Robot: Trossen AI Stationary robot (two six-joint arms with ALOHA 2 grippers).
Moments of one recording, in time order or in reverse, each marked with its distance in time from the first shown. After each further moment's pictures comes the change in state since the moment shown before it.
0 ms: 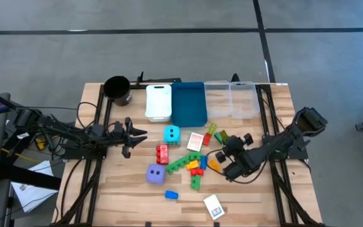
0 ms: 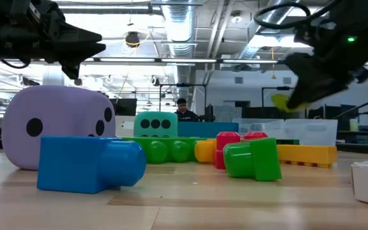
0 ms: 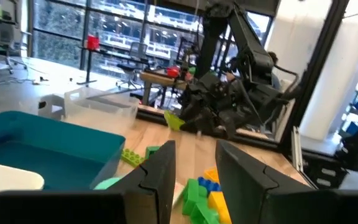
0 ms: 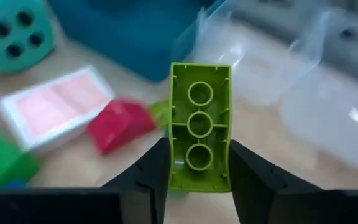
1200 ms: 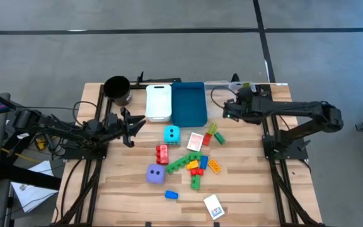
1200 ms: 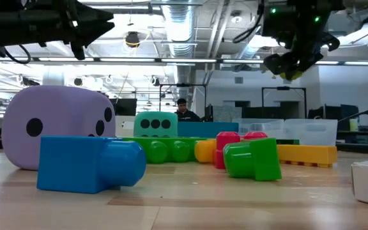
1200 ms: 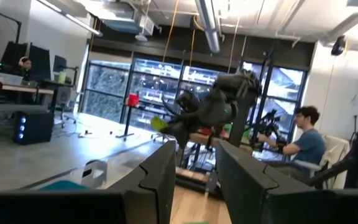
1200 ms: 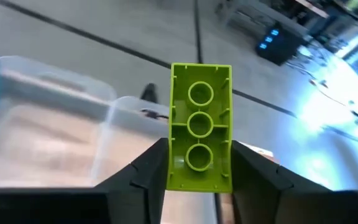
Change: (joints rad) left arm 0.083 0.101 0.081 0.246 -0.091 0.106; right arm -0.758 -0.288 0.129 -0.199 0.140 -0.519
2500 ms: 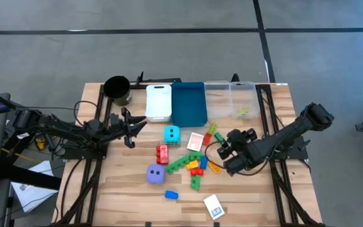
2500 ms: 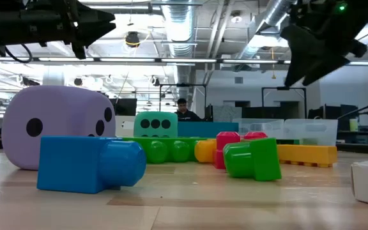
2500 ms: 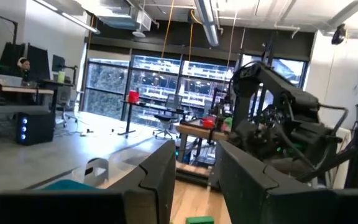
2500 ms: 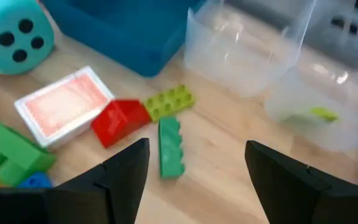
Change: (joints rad) left arm -0.001 0.010 0.018 -0.029 0.003 0.031; right arm 0.721 0.174 -0.001 0.019 -0.294 0.474
